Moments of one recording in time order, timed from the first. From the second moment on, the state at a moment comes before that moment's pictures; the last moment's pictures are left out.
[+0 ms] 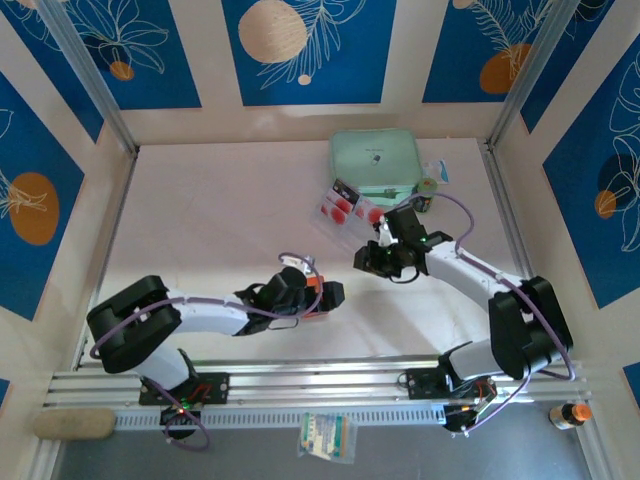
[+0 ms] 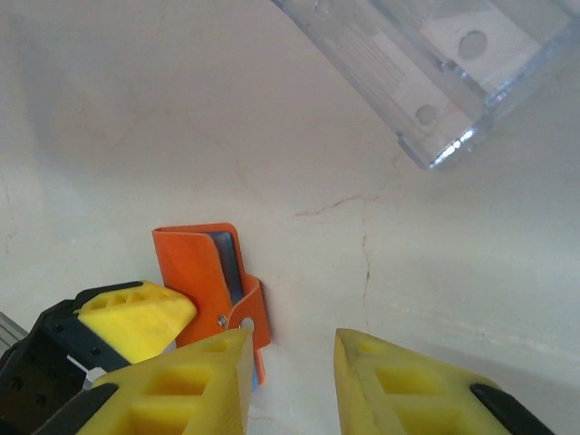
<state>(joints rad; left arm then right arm) -1.01 1.52 0.55 0.36 -0.02 -0.94 0.42 1.38 0.80 -0.47 -0.43 0.62</state>
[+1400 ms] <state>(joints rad) -0.71 0.95 0.53 -0.27 -0.36 -0.77 0.97 1.66 1.18 -0.53 -0.31 0.63</state>
